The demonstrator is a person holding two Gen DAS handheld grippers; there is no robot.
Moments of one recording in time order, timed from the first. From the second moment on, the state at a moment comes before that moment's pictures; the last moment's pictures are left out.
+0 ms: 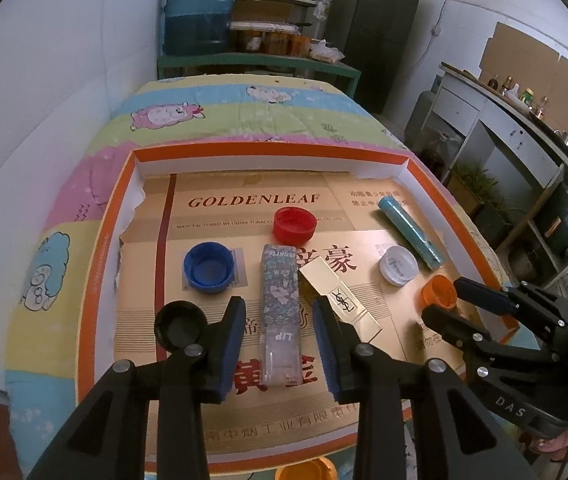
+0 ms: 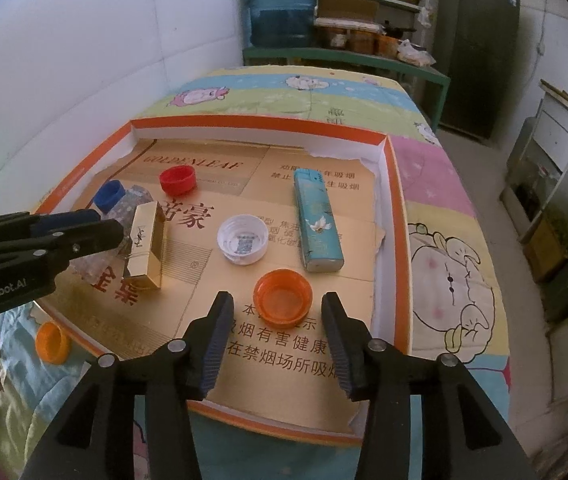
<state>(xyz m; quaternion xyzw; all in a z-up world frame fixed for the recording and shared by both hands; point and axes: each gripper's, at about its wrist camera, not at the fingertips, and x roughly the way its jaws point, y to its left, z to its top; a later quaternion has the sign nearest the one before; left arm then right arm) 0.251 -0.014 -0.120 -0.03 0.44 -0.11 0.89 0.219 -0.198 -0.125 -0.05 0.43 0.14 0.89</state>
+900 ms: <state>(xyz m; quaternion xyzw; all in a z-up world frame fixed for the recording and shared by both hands) 0.212 -0.004 -0.091 -0.03 0.41 -0.11 0.91 0.179 -0.202 -0.088 -0.04 0.40 0.12 0.91</state>
